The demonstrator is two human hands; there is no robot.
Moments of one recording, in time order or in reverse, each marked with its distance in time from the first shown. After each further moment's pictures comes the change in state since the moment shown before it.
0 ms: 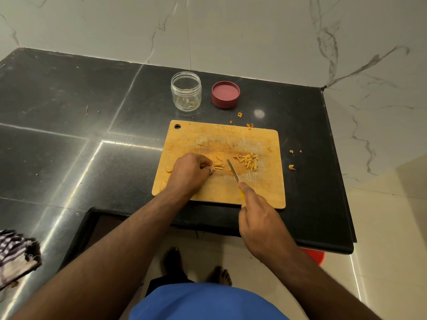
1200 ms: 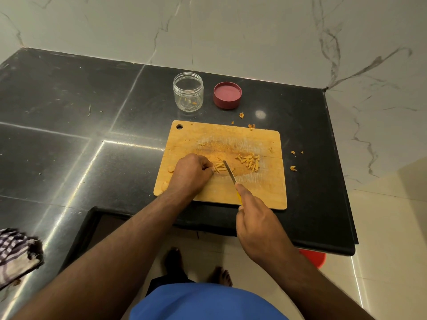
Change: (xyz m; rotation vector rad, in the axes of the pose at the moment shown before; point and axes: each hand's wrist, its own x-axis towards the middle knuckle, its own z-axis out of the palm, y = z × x) left_hand 0.000 -0.001 0.002 0.066 0.012 0.024; right_hand -0.004 -0.010 0.000 0.069 -0.015 0.017
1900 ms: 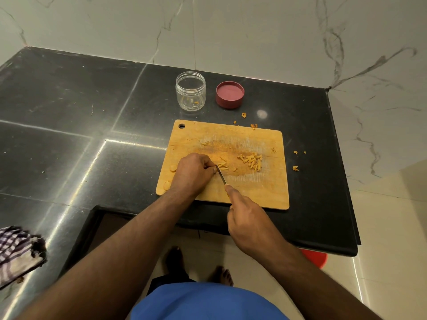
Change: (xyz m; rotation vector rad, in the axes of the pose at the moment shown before) left_hand 0.000 0.000 -0.001 -0.017 0.011 -0.018; right_hand 0.018 0.000 0.015 -0.015 -0.121 -0.003
